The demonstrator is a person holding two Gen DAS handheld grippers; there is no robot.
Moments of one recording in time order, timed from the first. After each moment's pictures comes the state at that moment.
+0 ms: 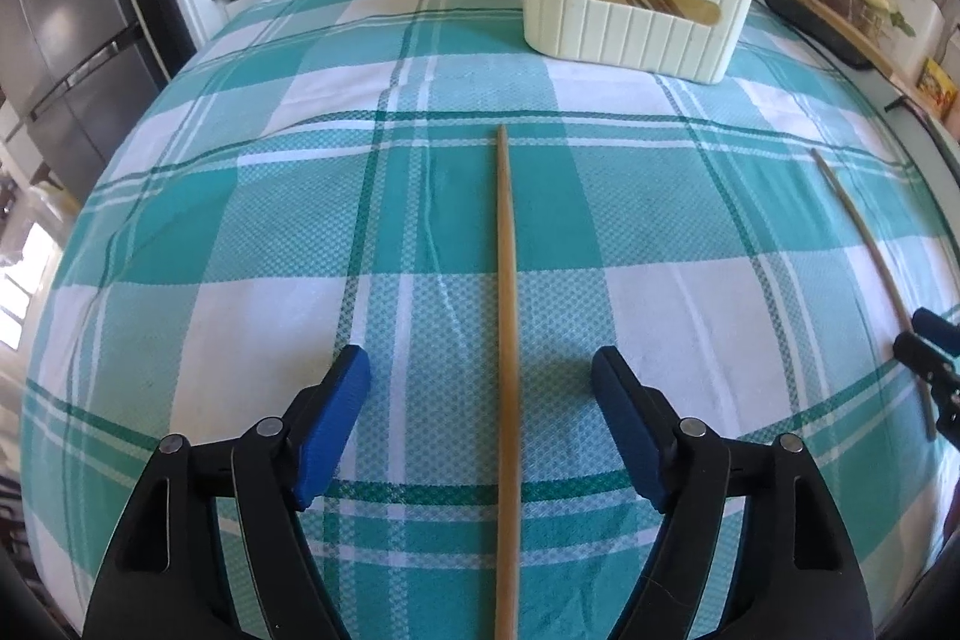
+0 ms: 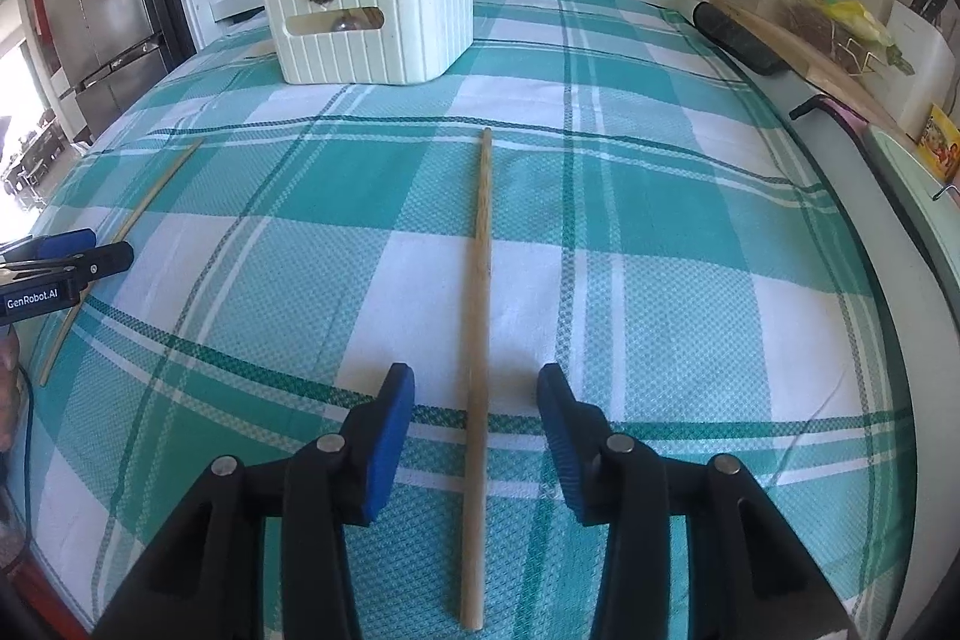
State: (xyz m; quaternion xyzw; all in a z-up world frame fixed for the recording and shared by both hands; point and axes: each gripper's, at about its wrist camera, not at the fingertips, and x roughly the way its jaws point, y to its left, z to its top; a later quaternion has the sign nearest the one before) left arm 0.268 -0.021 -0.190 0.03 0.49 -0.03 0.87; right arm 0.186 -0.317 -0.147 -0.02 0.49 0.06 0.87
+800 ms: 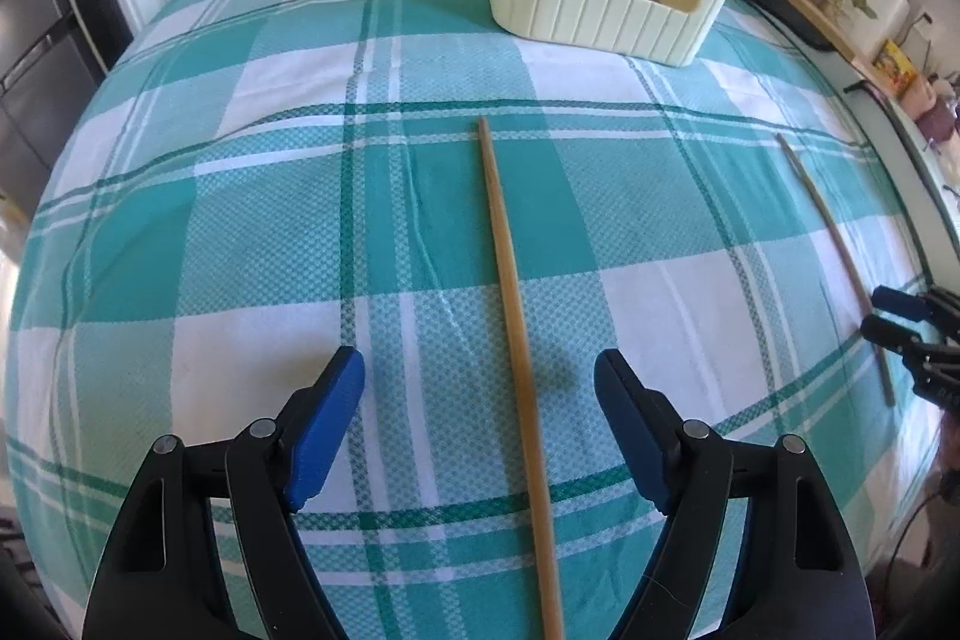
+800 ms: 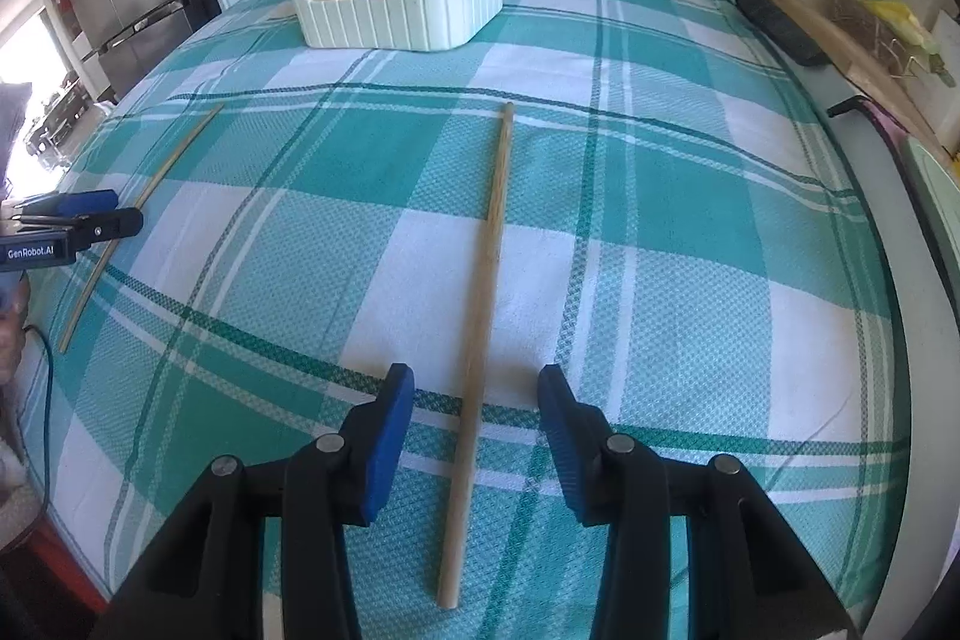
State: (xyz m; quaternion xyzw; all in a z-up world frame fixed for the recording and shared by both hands) left arm 0.298 -0.001 -0.185 0.02 0.55 -0.11 0.83; right arm 0.203 -0.325 -0.143 -0.03 0.55 0.11 0.83
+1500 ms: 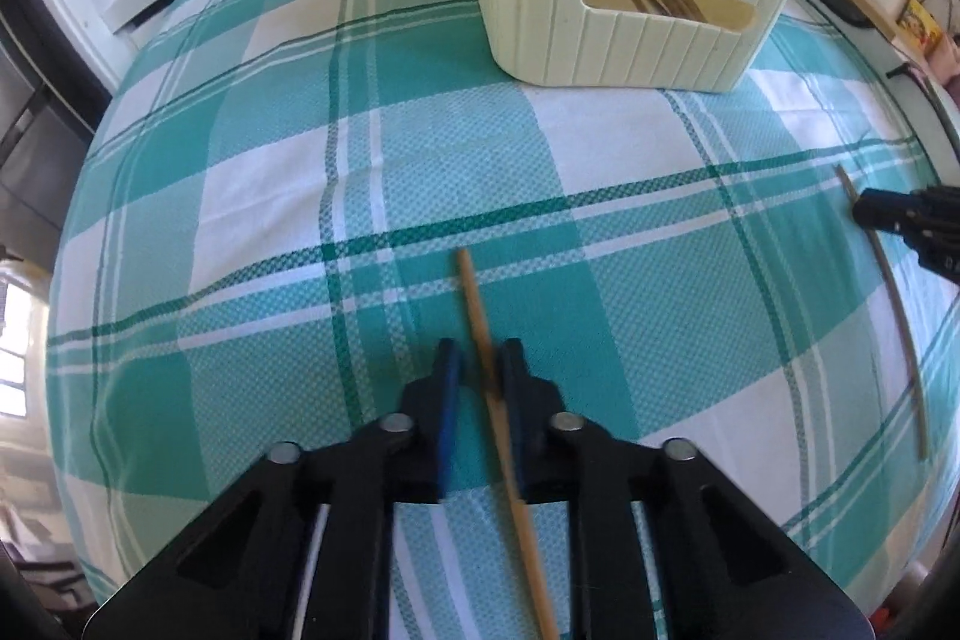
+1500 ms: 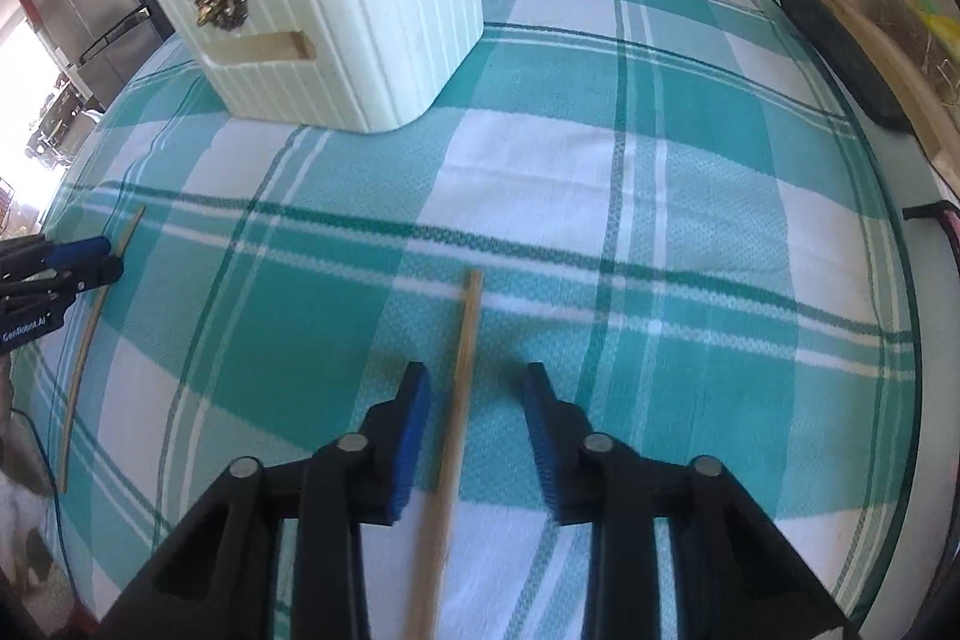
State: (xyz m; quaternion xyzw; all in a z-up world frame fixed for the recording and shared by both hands) left arm 0.371 -0.030 -0.186 0.09 0.56 -0.10 0.82; right arm 0.332 -0.319 -0.153 -0.02 0.59 0.10 0.80
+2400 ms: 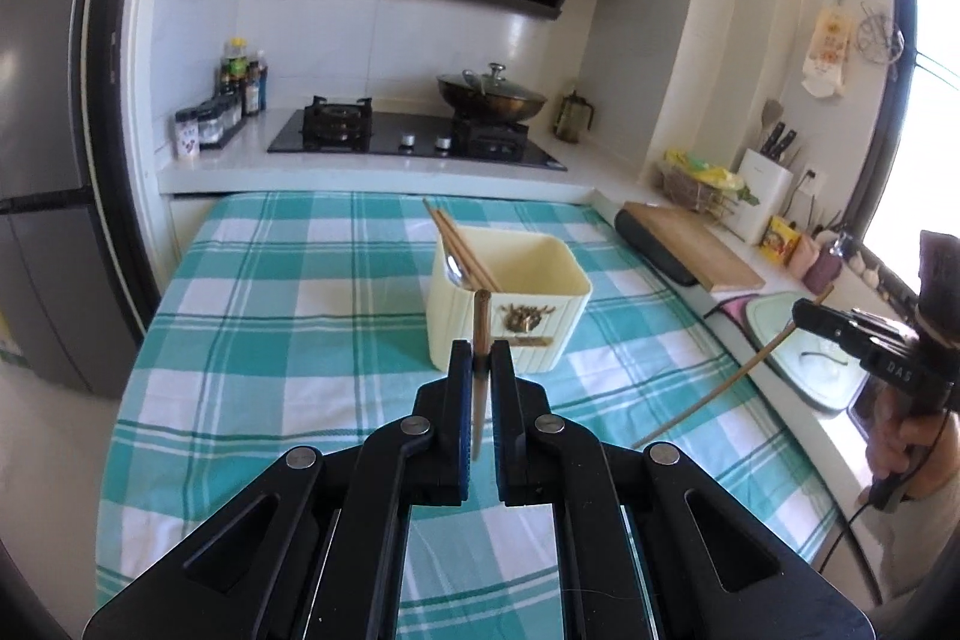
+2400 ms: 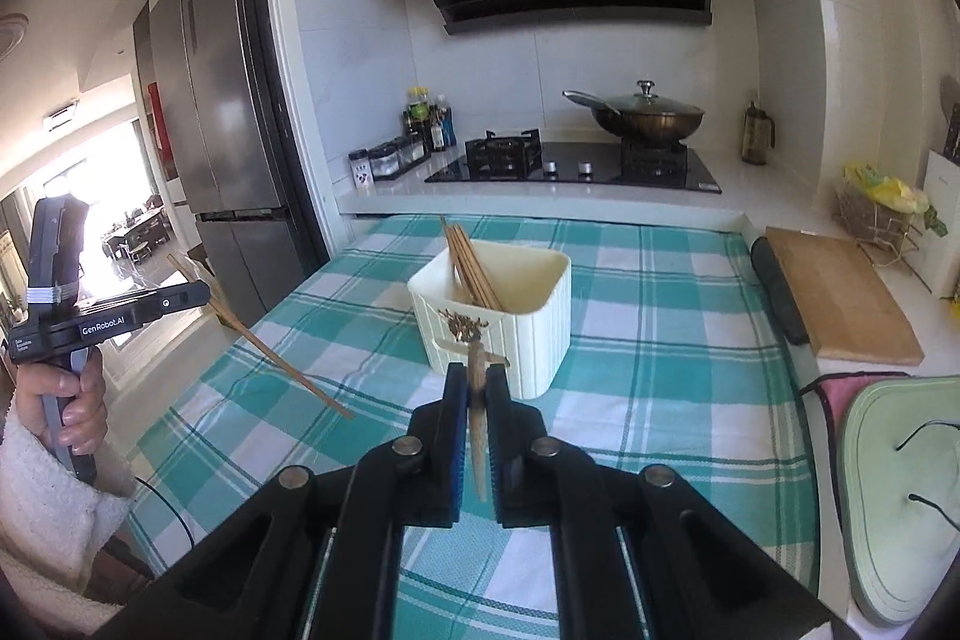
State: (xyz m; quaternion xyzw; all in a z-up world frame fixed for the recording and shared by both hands) left arm 0.262 0.028 0.026 -0.05 0.30 -0.18 0.94; right arm 0.208 -0.316 0.066 0.03 0.31 0.18 0.93
